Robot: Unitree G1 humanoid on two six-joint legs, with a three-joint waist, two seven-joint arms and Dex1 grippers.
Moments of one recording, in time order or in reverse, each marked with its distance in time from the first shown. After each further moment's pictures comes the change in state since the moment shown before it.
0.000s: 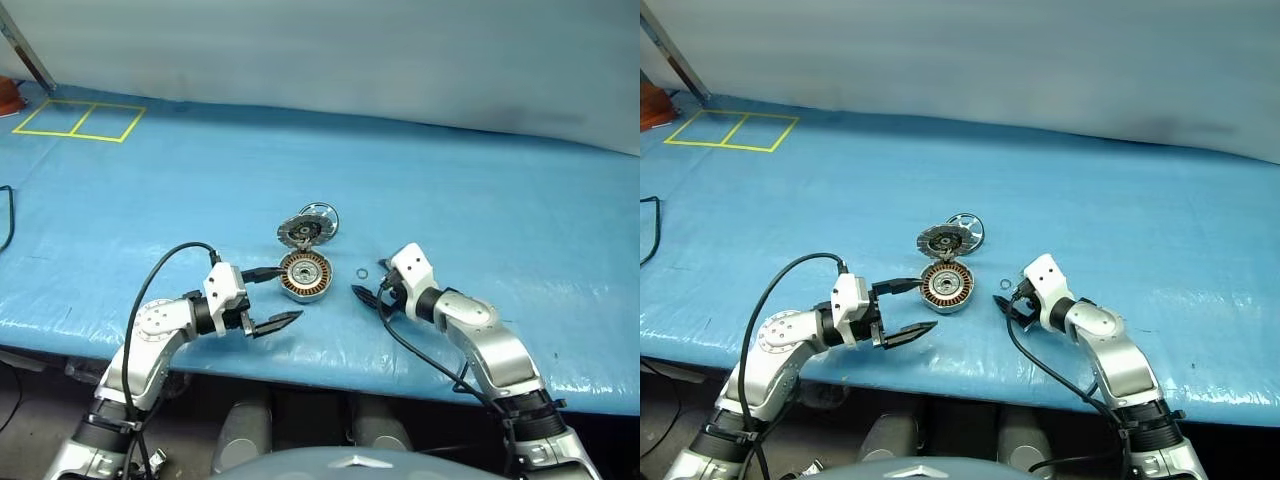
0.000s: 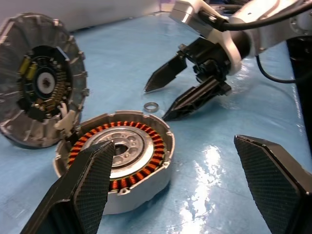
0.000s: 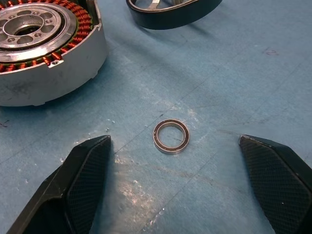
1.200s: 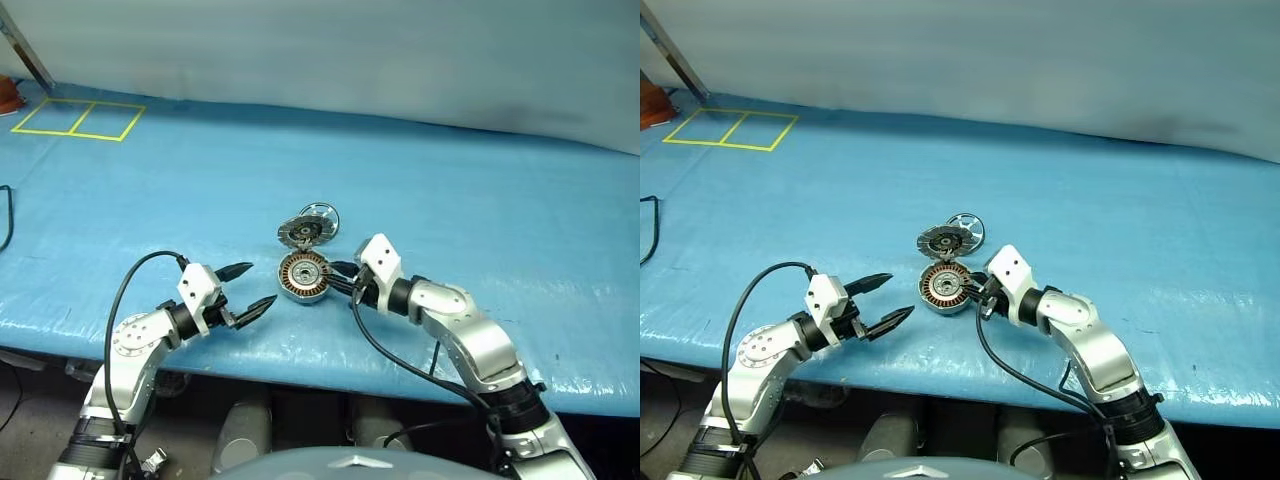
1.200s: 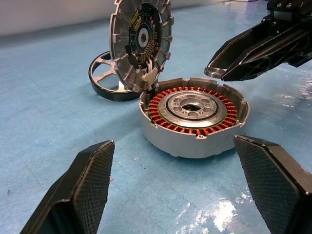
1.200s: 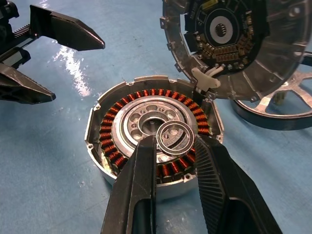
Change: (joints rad) left arm 0.086 -0.015 0.098 0.015 0.017 -0.004 0.095; right arm -0.106 0.041 0.135 -0.121 0.068 0.066 0.080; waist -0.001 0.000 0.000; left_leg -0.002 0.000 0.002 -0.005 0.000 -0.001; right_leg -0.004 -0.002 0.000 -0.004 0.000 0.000
